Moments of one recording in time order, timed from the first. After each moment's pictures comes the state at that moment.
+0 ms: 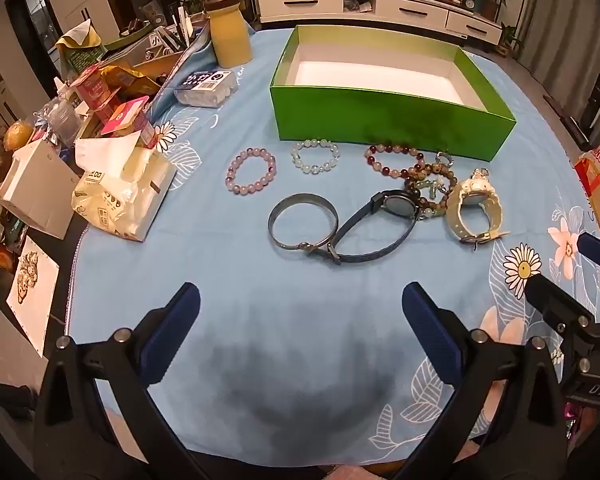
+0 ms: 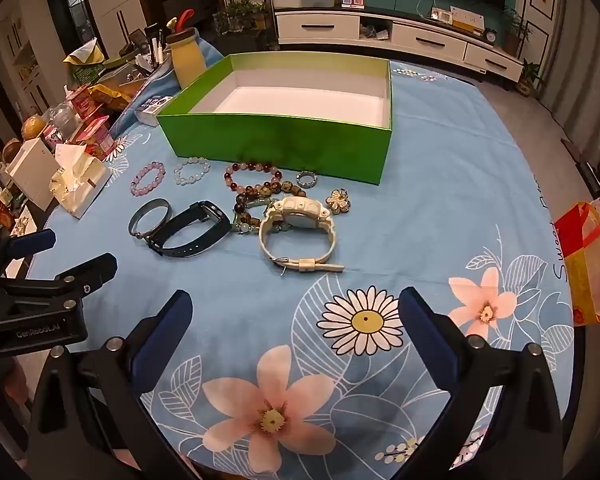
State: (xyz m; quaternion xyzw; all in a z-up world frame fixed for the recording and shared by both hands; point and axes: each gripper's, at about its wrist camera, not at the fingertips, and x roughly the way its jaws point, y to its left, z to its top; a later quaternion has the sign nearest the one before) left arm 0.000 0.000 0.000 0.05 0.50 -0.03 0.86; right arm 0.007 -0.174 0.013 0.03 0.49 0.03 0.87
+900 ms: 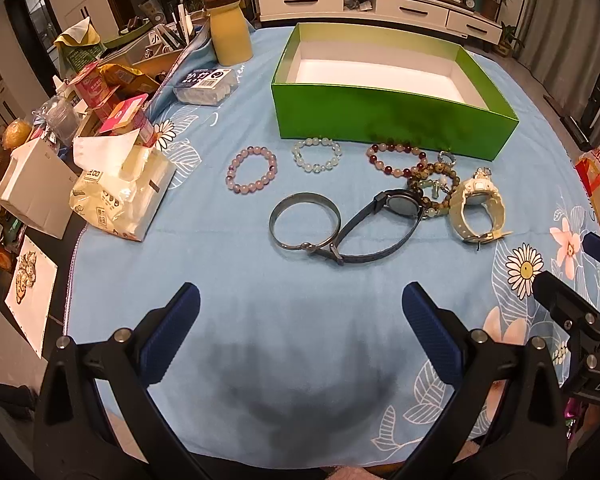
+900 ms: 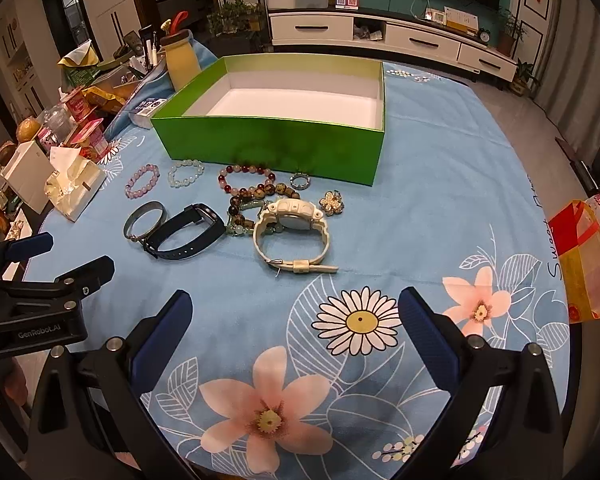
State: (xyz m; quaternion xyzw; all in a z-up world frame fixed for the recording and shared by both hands) left arm 0.002 -0.001 -0.008 0.05 0.51 -0.03 0.86; right arm 0.007 -0.176 0.015 0.03 0.49 0.02 0.87
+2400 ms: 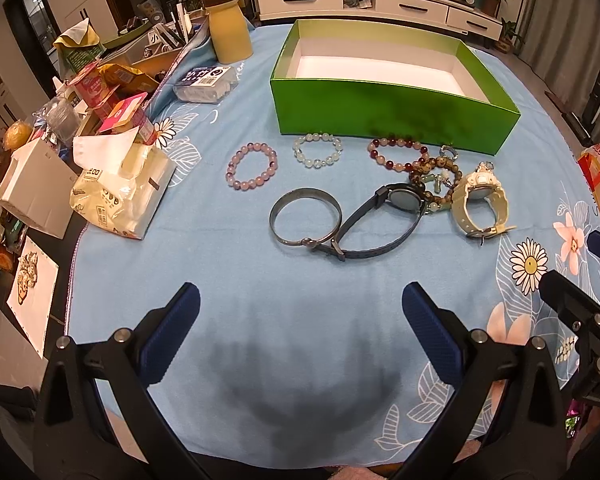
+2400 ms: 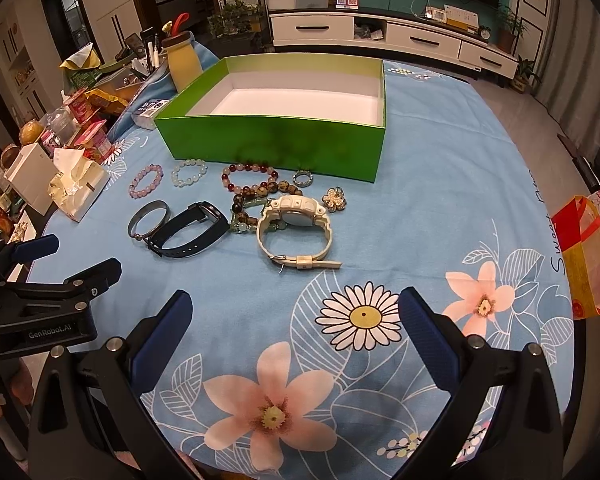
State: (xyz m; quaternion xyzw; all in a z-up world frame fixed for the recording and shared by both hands) left arm 0.000 0.000 -0.010 0.06 0.51 -0.03 0.86; right arm 0.003 -0.175 0.015 0.04 0.48 0.02 0.87
